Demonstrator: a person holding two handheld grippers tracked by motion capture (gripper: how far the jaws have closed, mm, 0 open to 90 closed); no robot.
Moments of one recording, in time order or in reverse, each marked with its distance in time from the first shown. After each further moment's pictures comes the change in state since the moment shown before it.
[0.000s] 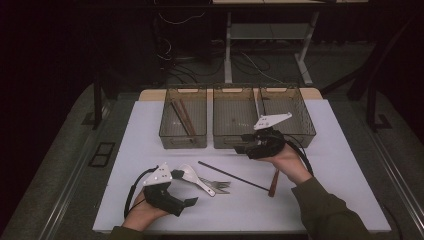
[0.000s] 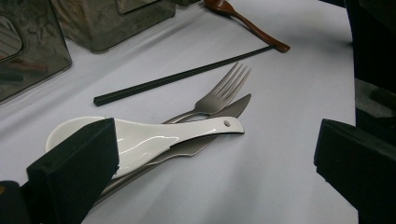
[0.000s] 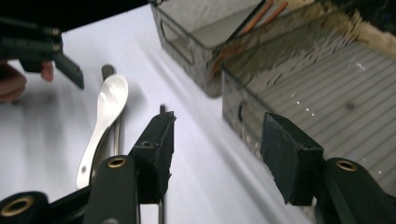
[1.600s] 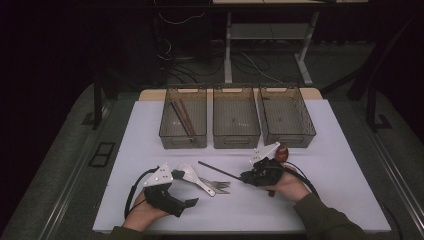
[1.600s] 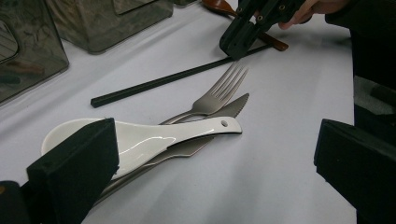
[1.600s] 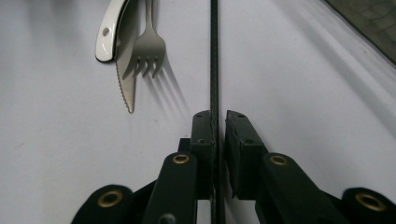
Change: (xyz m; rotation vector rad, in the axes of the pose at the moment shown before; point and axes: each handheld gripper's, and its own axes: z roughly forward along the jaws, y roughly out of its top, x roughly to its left) left arm -0.002 0.001 0.000 0.004 -0.001 0.012; right arm 0.024 -0.067 0.026 0.250 0.087 -0.068
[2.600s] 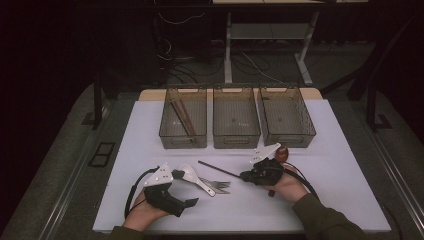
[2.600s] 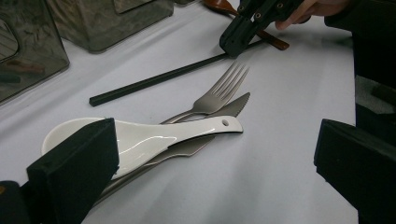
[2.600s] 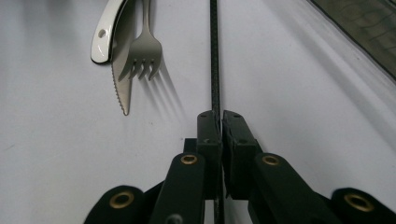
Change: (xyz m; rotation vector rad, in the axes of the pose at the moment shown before) left arm 0.000 0.000 0.000 0.003 0.000 0.002; right arm 0.000 0.000 -0.002 -0.023 -0.017 -0.016
